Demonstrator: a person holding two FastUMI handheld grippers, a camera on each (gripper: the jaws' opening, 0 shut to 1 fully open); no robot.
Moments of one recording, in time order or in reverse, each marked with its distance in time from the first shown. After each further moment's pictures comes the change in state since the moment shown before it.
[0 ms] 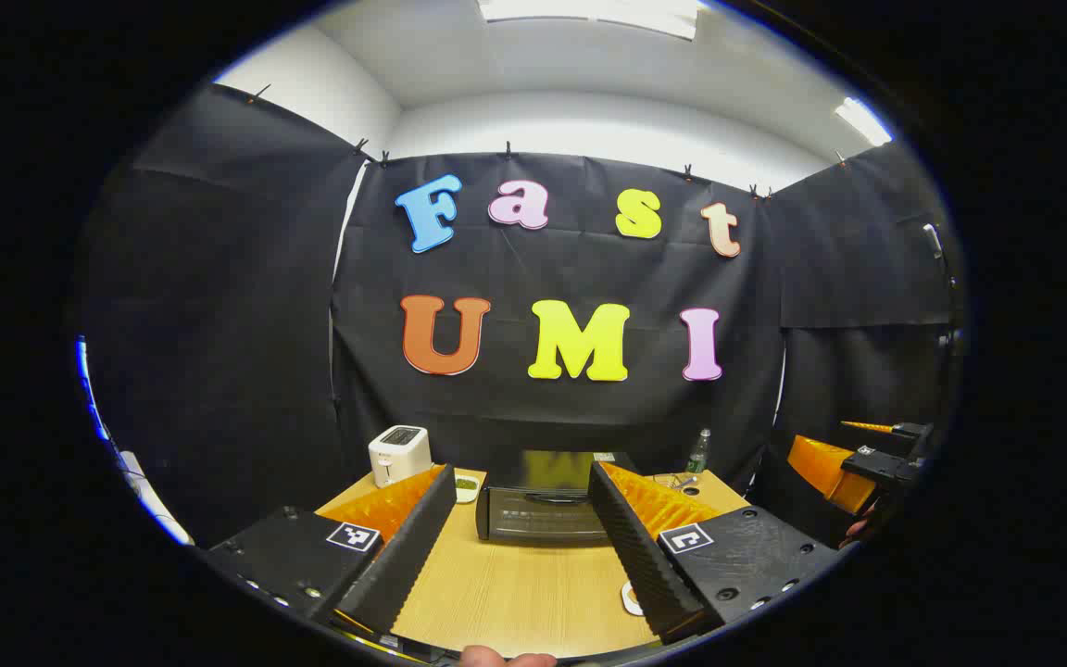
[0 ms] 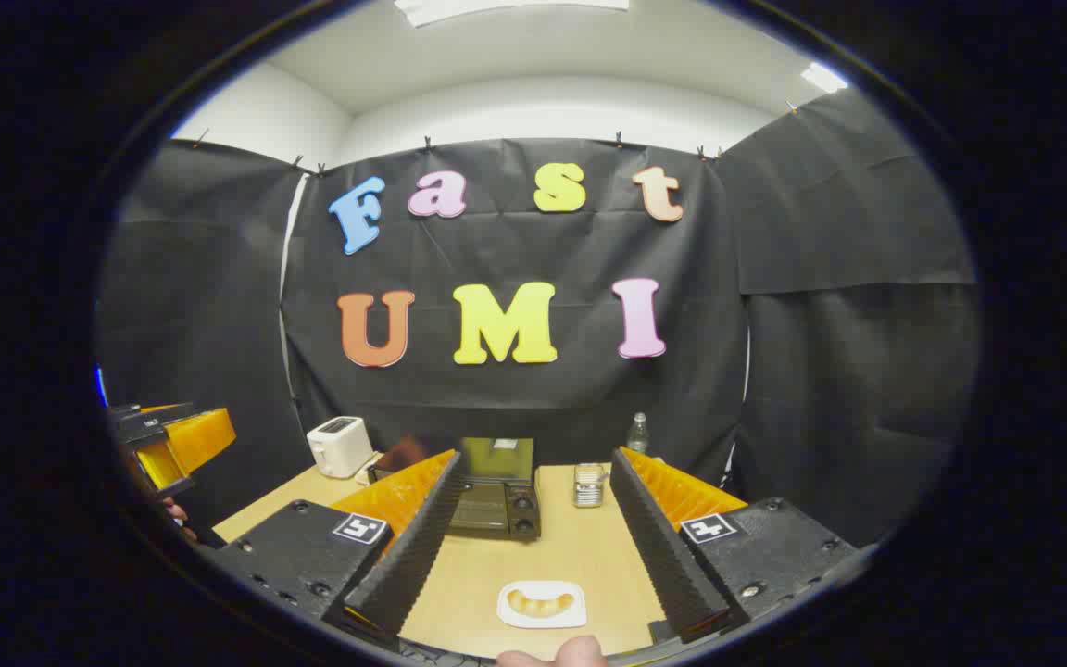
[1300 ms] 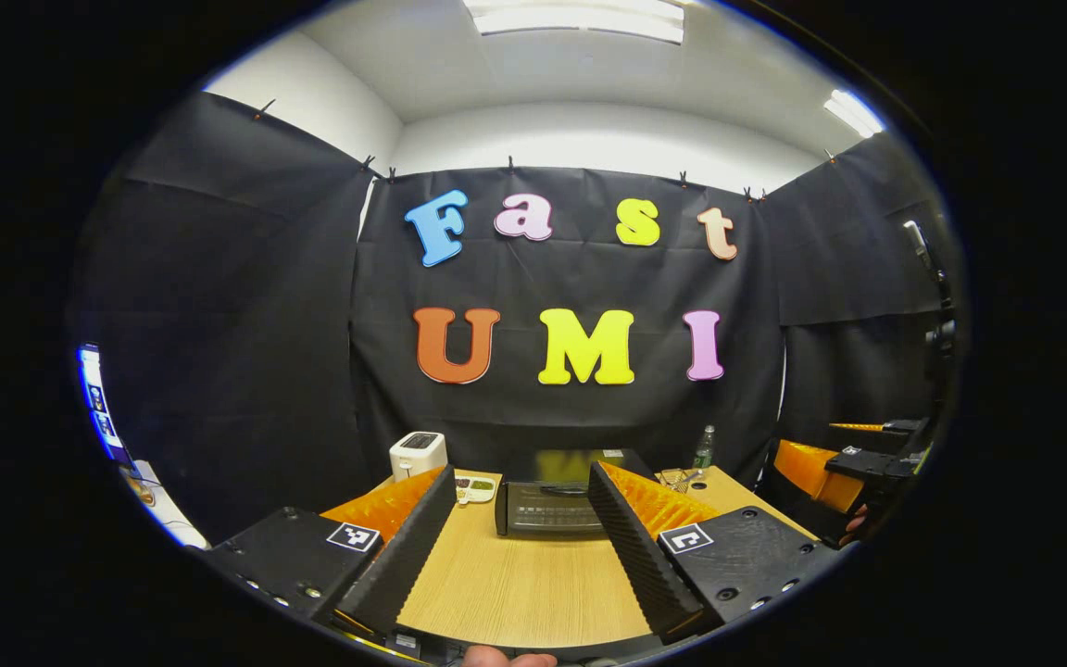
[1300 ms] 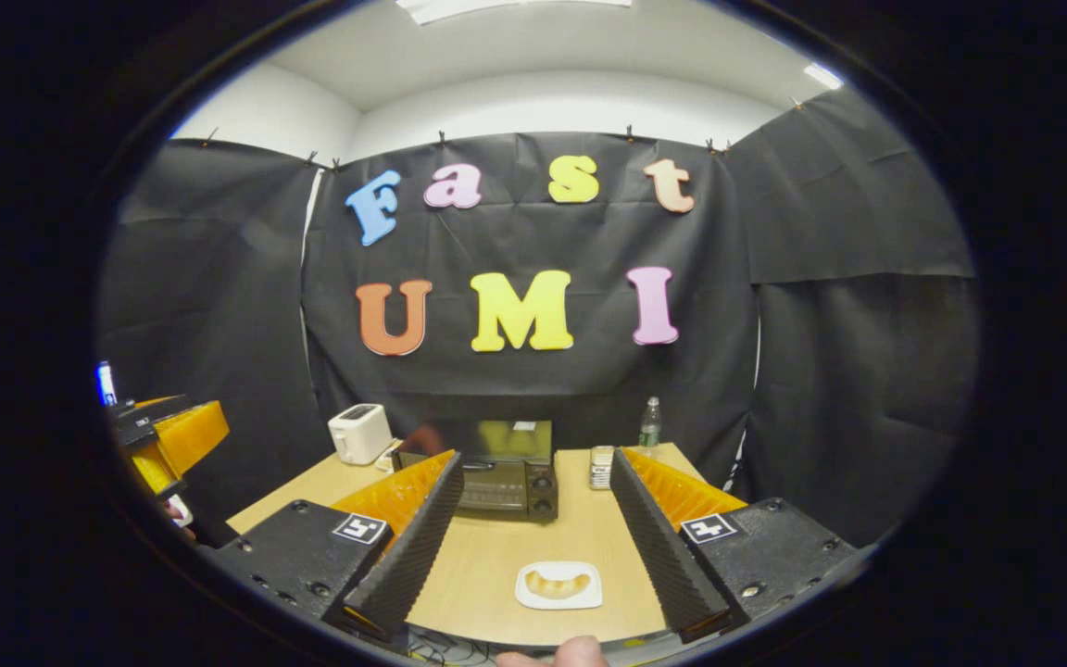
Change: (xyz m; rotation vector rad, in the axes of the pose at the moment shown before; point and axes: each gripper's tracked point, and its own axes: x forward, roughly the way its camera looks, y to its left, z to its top) left arm -0.044 0.012 -0.007 0.035 -0.050 0.027; right arm -0.027 0.029 -0.024 0.012 0.048 0.044
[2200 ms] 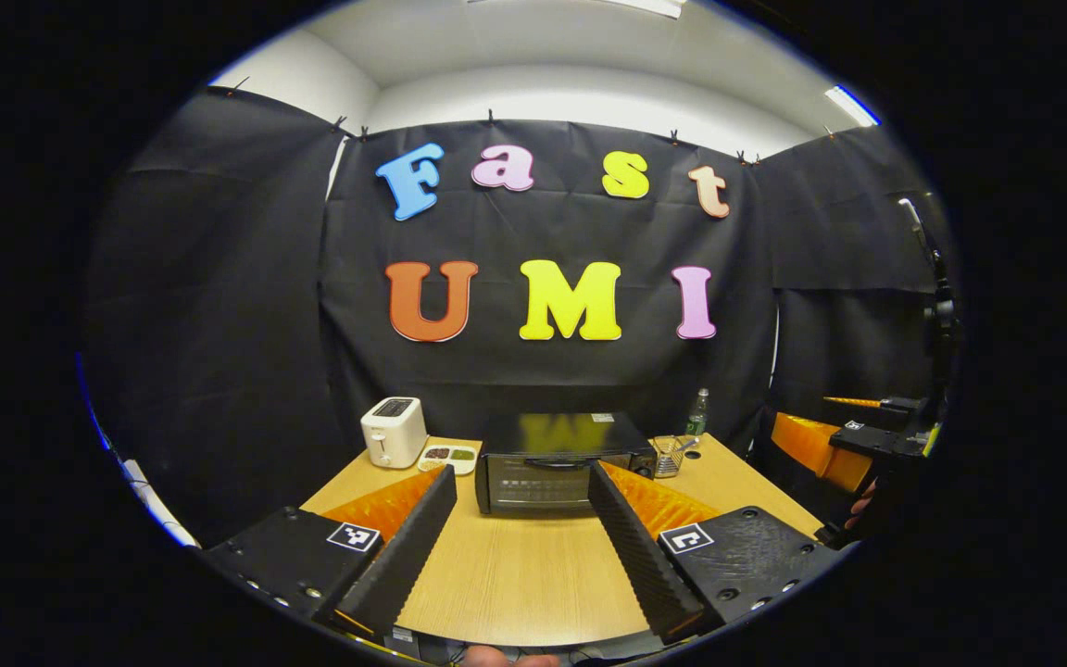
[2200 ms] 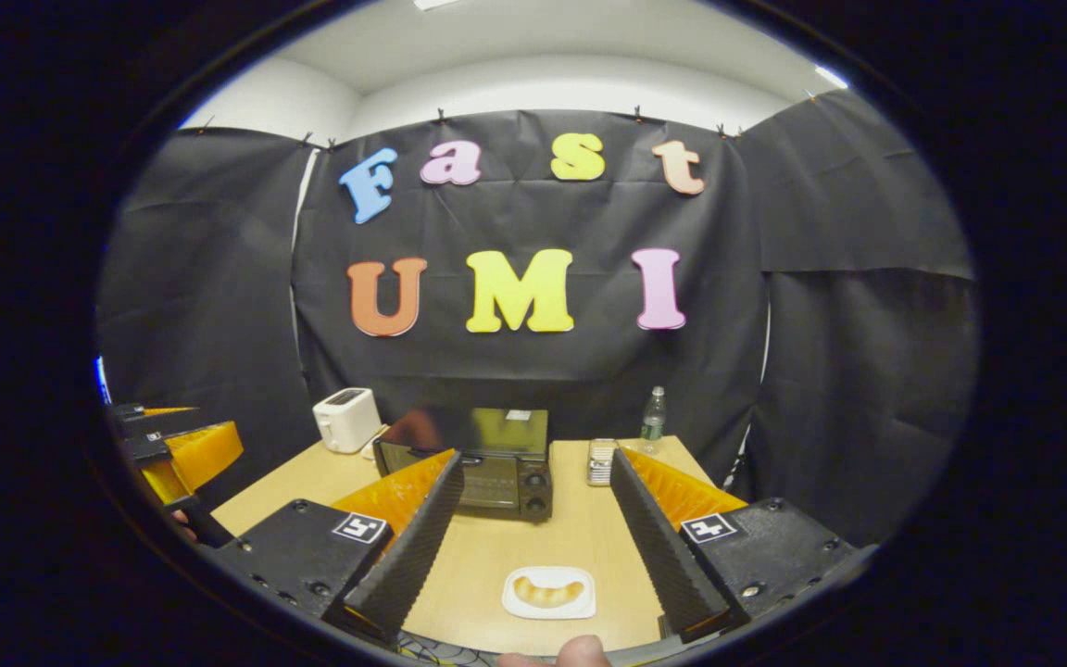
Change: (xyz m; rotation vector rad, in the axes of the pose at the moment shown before) left arm 0.082 -0.028 -0.043 0.003 0.169 -0.088; right arm 0.073 -0.029 -0.008 -0.002 0.037 -0.037
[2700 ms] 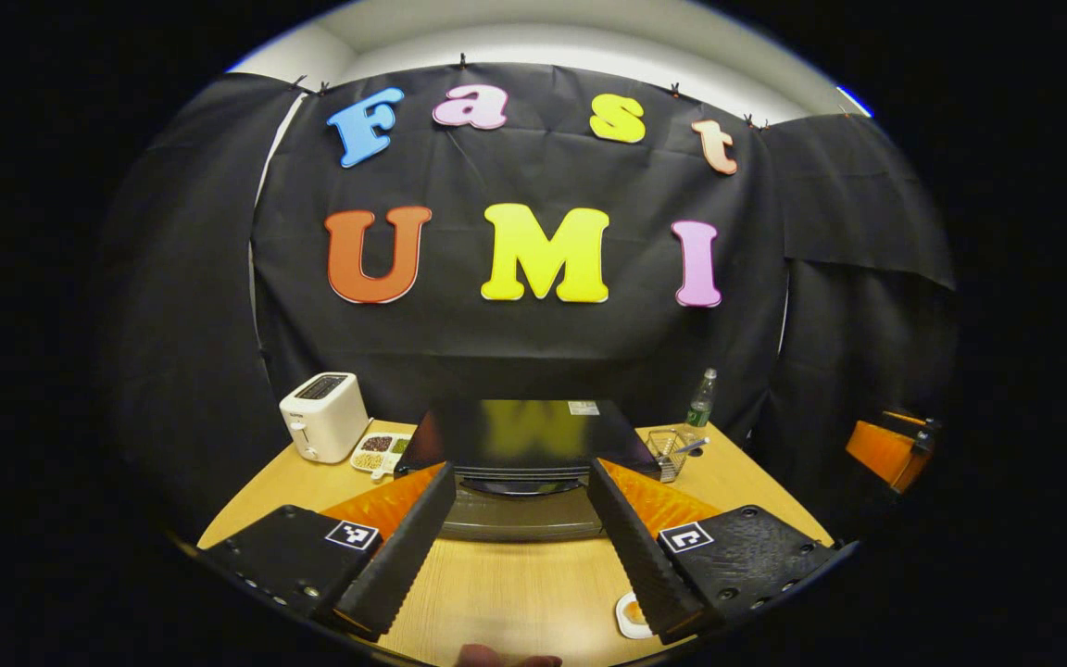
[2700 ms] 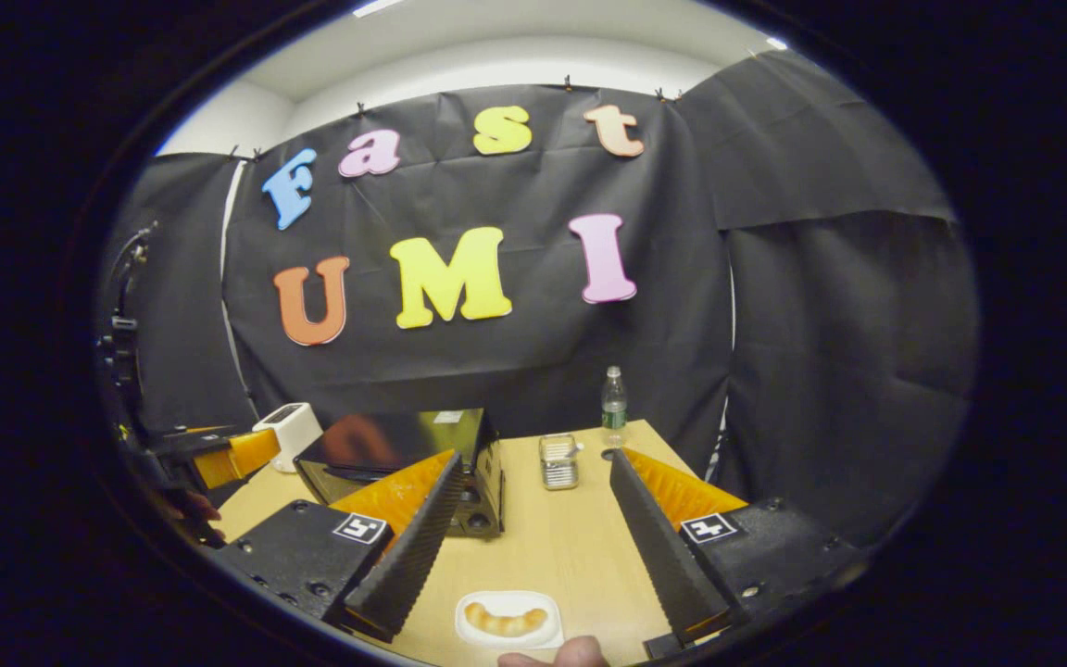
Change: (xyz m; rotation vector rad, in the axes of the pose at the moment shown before) left arm 0.176 -0.047 -0.055 0.018 0.150 -0.026; right arm 0.103 -0.094 -0.040 0.105 0.065 -0.095
